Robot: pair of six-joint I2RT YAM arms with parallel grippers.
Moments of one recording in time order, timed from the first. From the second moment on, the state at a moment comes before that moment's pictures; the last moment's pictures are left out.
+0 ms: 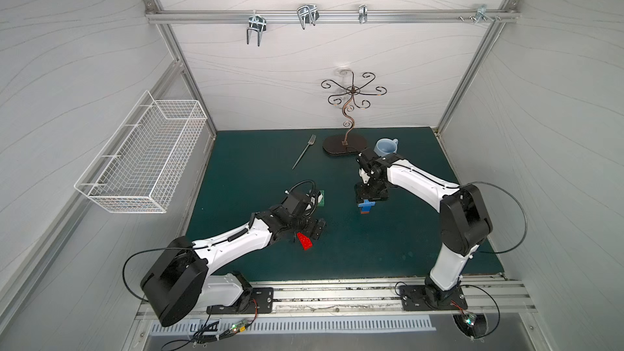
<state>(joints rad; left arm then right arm) -0.72 1.28 0.64 -0.25 0.09 -0.18 0.59 1.79 1.38 -1.01 -0.06 0.37</state>
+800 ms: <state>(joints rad) -0.72 1.27 0.64 -0.25 0.09 -0.18 0.61 1.79 1.40 -1.04 -0.06 0.38</state>
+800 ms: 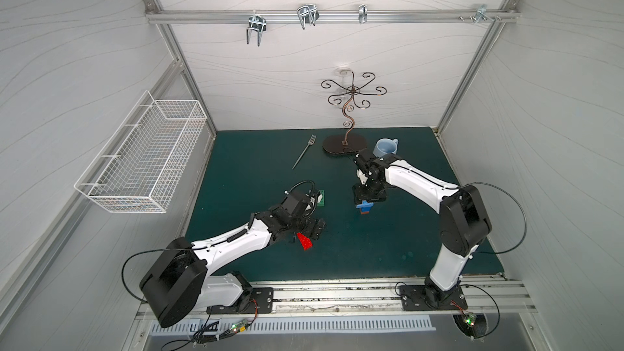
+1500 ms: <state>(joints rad) -0.72 1.27 0.64 -0.25 0.09 -0.18 0.59 1.79 1.39 -1.04 -0.04 0.37</state>
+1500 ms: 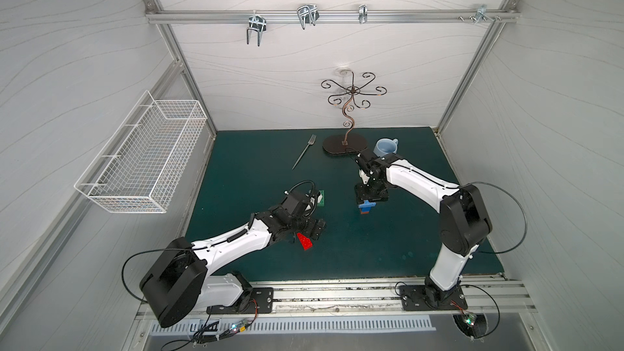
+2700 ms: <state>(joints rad) -0.72 1.27 0.63 -0.24 0.08 -0.18 0.60 1.82 1.40 -1.04 -0.03 0.37</state>
